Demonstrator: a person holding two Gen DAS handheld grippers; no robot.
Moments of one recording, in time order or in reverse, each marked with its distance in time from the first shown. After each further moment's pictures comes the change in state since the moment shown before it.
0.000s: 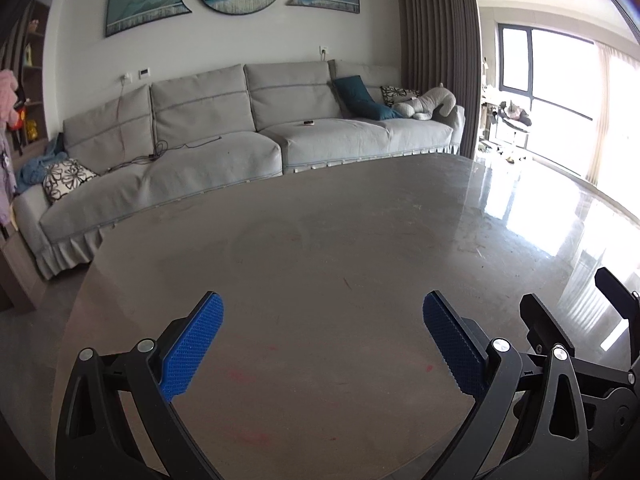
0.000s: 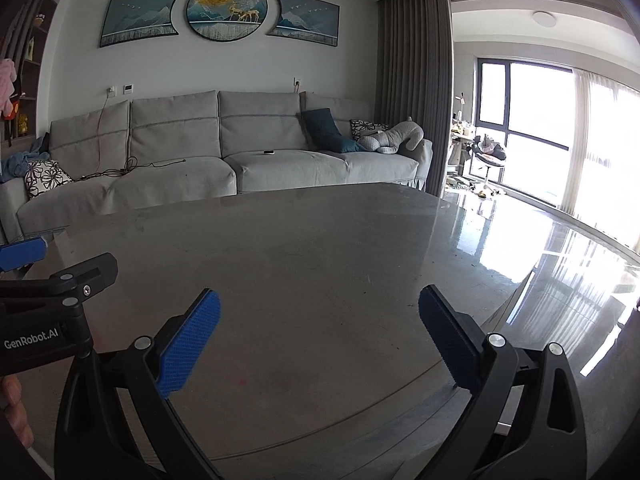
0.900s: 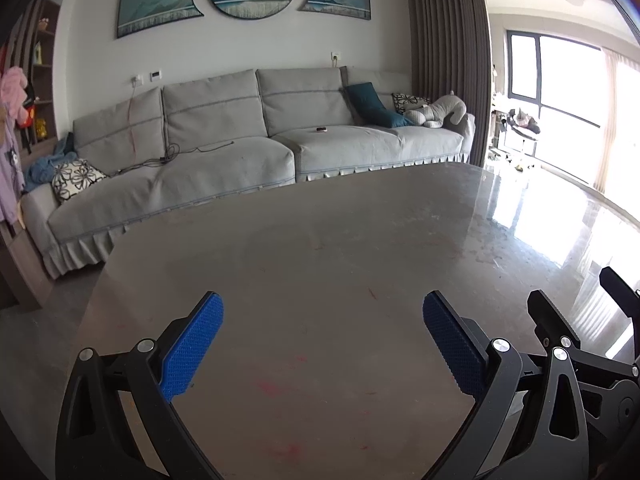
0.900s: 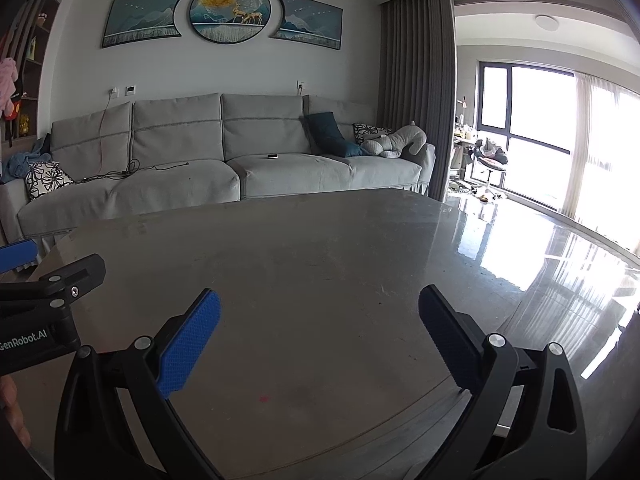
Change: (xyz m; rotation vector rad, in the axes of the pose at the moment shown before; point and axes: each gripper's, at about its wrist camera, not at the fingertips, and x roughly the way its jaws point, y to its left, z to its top) left arm 0.001 0.020 0.003 -0.009 -0.024 0.026; right arm 0.007 0.022 0.011 -0.006 -0.012 -0.007
